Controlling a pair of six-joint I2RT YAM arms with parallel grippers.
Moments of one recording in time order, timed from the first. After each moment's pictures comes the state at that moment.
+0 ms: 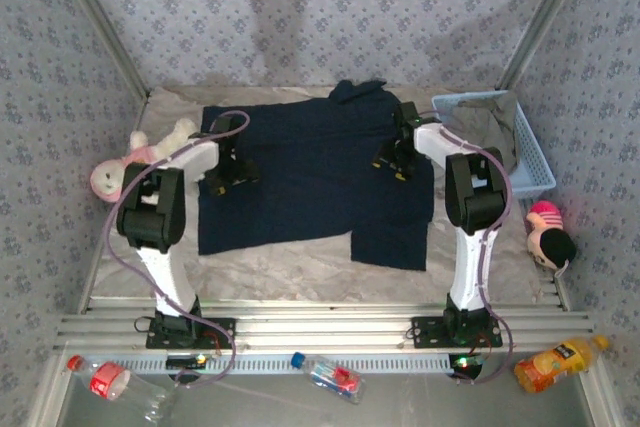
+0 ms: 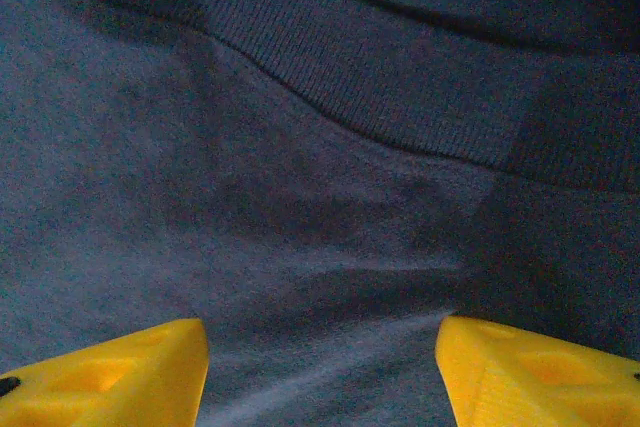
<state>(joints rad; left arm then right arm) -0.20 1.94 1.31 -0.70 0.00 -0.55 0.20 2.10 1.54 -0.71 -0.14 0.65</state>
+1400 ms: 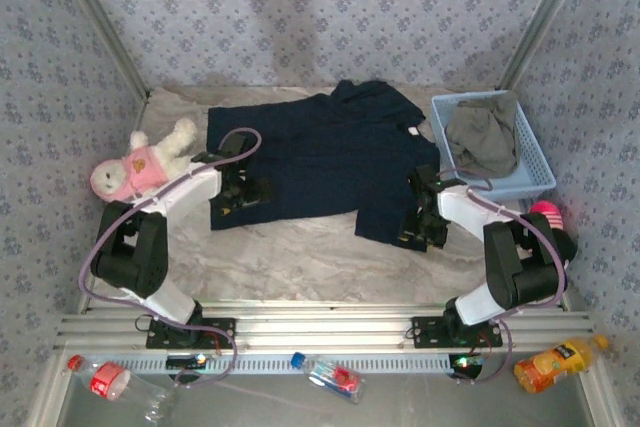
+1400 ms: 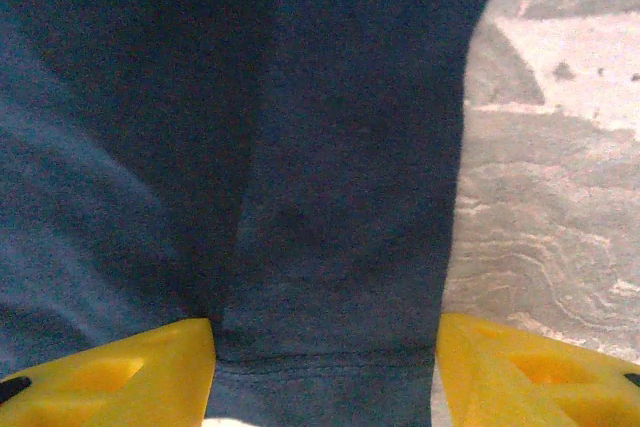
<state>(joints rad) -0.38 1.58 1.07 -0.79 -0.04 -0.63 0.27 1.50 0.78 -0.79 0.00 0.55</state>
